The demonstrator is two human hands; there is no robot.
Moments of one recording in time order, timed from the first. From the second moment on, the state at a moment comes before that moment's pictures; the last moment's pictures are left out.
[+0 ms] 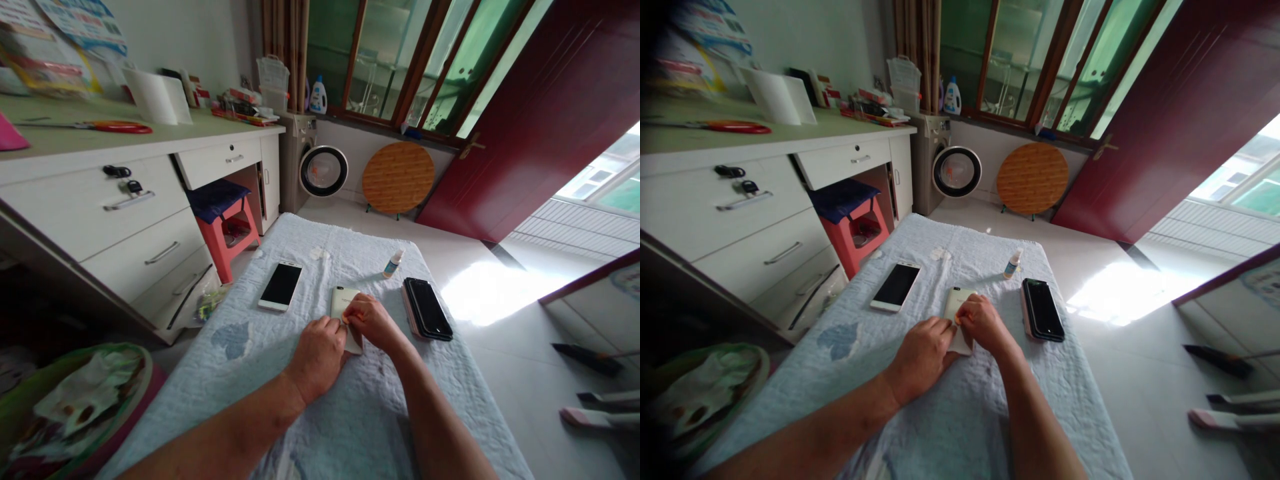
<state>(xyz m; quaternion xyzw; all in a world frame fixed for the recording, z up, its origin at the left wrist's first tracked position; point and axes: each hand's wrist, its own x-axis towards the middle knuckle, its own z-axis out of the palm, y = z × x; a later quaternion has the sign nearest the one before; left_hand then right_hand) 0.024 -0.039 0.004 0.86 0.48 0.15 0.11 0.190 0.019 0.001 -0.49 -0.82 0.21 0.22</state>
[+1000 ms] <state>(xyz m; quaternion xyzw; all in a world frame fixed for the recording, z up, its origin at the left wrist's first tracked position) 0.013 -0.020 -0.015 0.81 0.54 0.18 0.13 0.159 0.027 -0.011 -0.52 -0.83 0.07 0.20</state>
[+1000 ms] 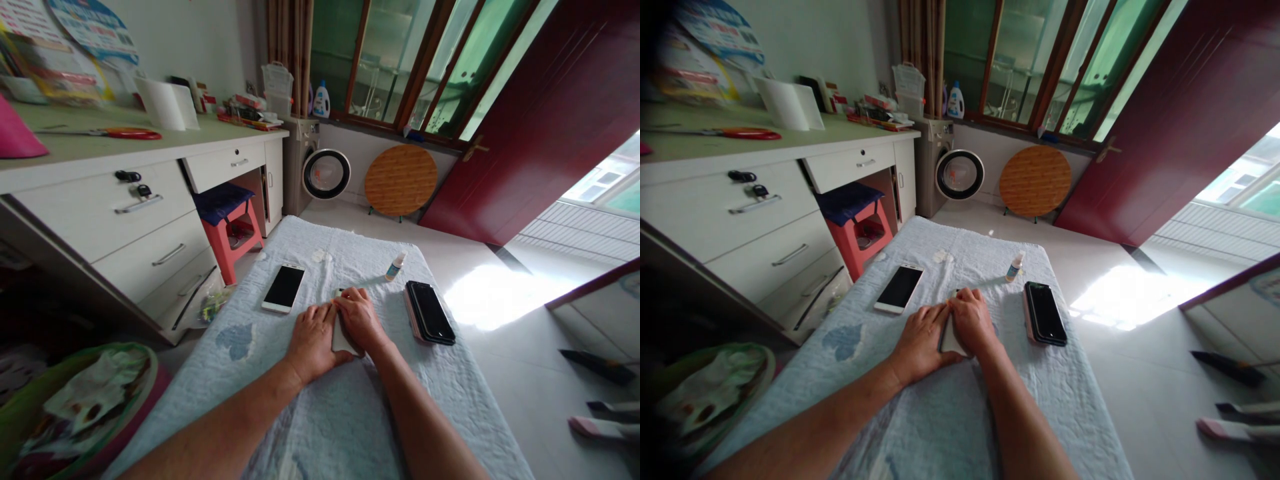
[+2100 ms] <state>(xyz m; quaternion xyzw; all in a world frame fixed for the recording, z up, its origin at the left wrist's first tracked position) 0.016 -0.023 -0.007 0.85 0.49 0.17 0.11 0.161 0.027 -0.008 -0.60 -0.79 0.04 0.14</state>
